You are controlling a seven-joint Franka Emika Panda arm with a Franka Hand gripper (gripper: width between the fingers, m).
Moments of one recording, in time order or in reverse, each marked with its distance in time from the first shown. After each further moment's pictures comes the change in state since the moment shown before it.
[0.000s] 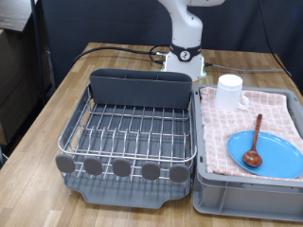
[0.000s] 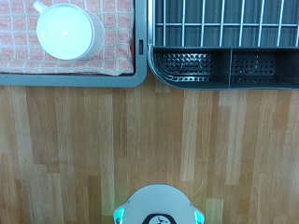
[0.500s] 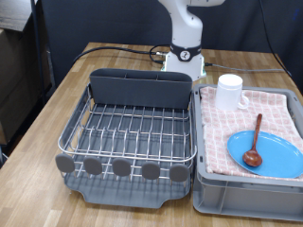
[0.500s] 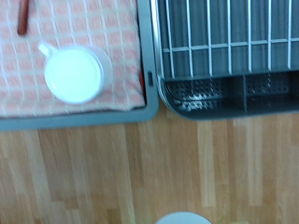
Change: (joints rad) arm 0.000 0.093 0.028 0.001 0.023 0.117 0.117
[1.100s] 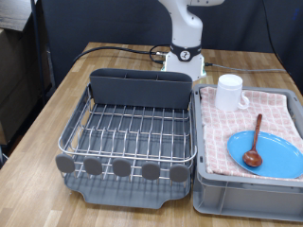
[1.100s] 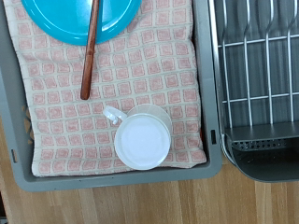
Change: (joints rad) arm 0.021 0.164 0.057 0.066 0.089 0.158 0.094
